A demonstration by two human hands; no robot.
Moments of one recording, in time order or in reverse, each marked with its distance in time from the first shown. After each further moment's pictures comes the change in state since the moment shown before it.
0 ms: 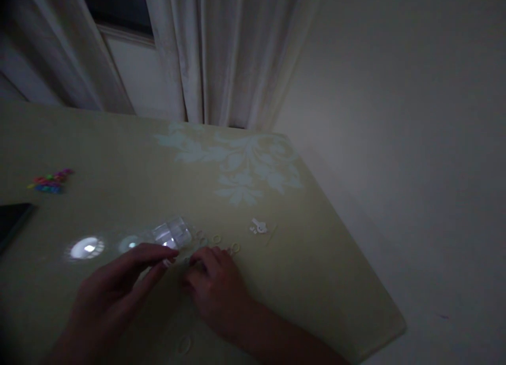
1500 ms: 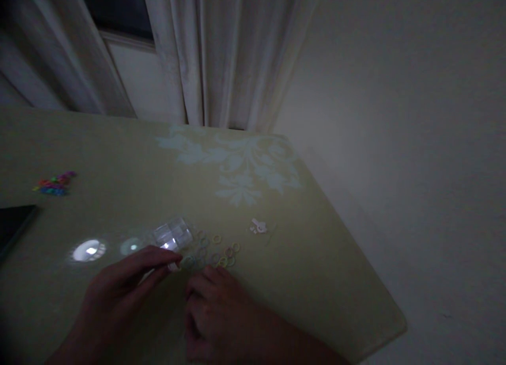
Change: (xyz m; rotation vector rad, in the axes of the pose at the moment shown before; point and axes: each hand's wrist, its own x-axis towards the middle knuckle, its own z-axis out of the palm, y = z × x) left_hand 0.004 -0.004 0.001 -0.036 -0.029 0.075; right_hand -0.011 -0.010 -0.034 0.140 -0.319 -0.129
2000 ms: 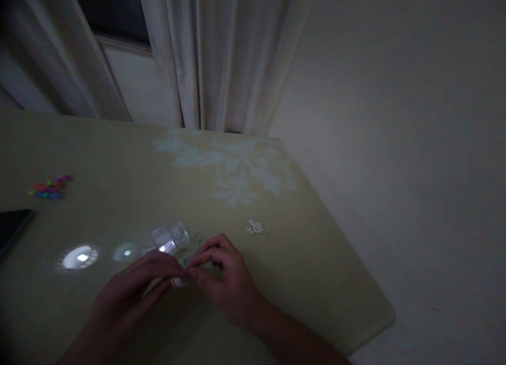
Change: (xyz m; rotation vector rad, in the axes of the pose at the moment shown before) left_hand -0.005 0.005 0.010 -0.092 -0.131 0.052; right_hand 0.016 0.007 -0.006 0.619 0.540 0.271
